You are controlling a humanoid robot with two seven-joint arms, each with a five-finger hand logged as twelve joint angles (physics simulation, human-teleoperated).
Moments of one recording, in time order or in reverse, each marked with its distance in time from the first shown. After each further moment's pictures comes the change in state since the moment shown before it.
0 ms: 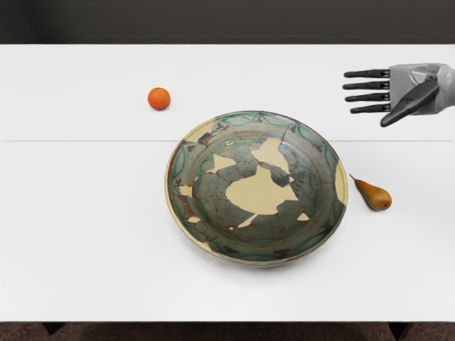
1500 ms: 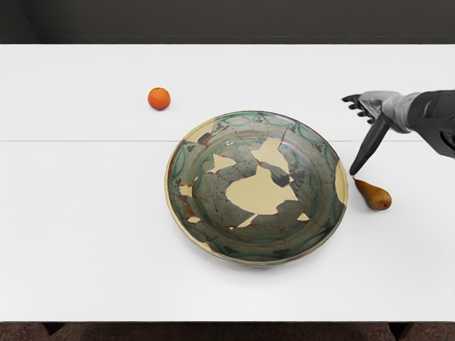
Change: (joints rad) left arm -0.002 0.000 0.000 0.000 0.001 0.000 0.000; right arm 0.335 0.023 -0.503 0.600 -0.634 -0.820 0.000
